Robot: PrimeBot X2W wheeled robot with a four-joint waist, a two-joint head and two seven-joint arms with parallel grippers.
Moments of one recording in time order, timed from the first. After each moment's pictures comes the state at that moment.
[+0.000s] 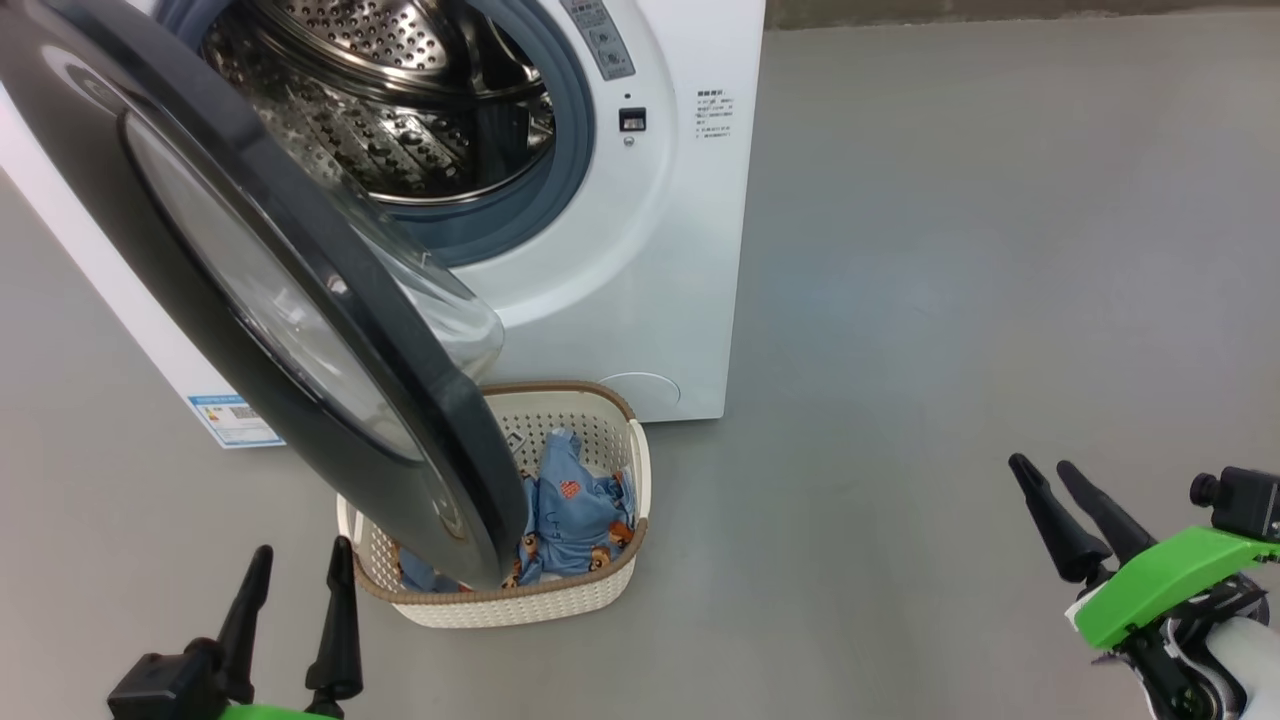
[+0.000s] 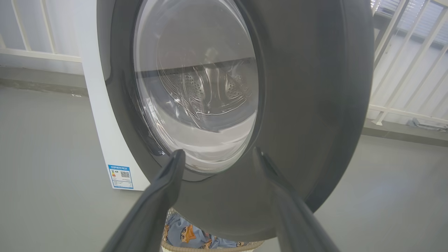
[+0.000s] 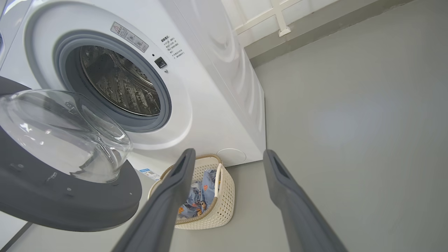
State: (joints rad) left arm 0.02 0.06 -0.04 0.12 -0.33 -0.13 -0.26; right arm -0.35 -0.57 0.60 0.49 1.25 0.12 -0.25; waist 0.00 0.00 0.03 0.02
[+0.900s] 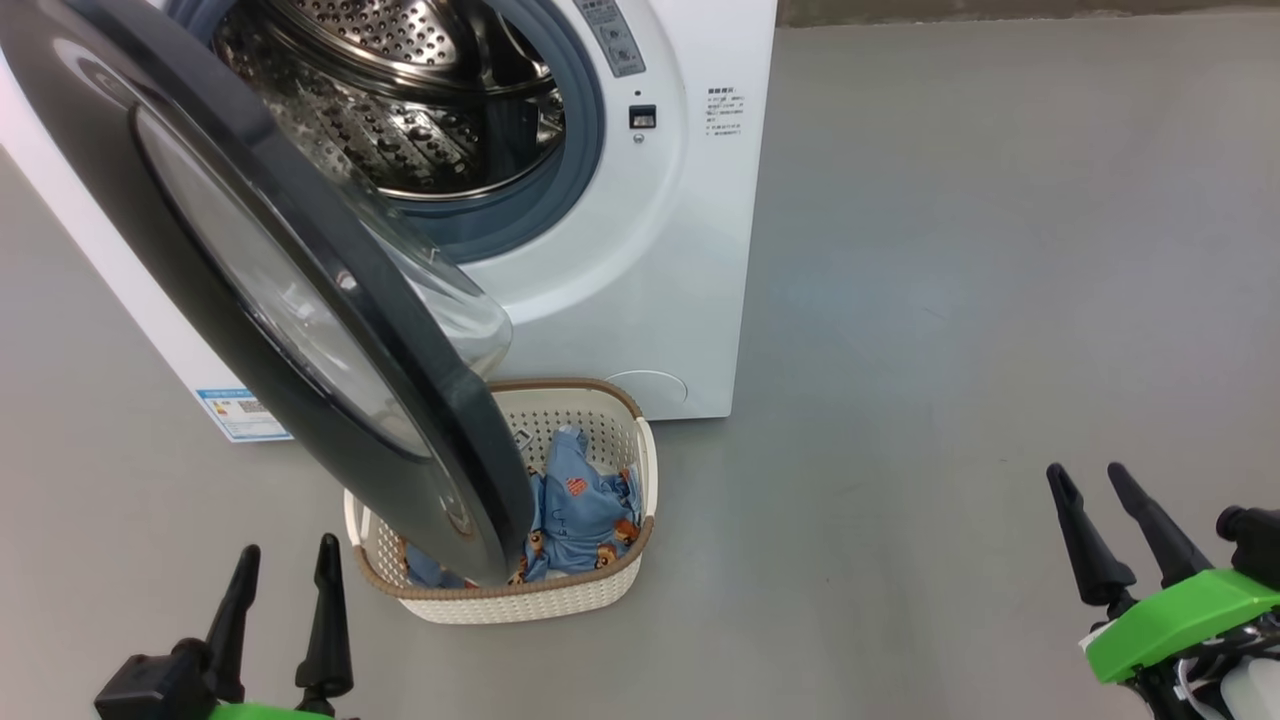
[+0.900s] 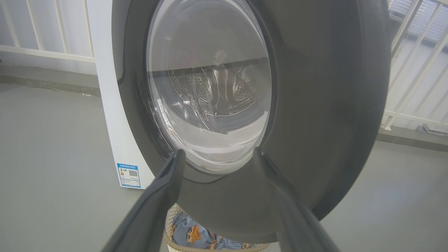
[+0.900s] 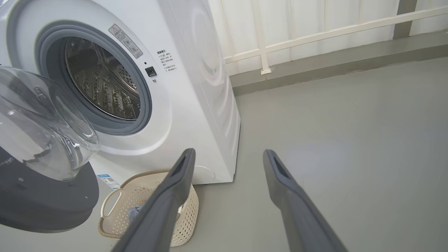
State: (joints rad) left arm 0.02 0.06 -0.02 0.12 -0.33 -0.13 -0.26; right arm -0.18 -0.41 0.19 0.40 0.73 0.12 -0.25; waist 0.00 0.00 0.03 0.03
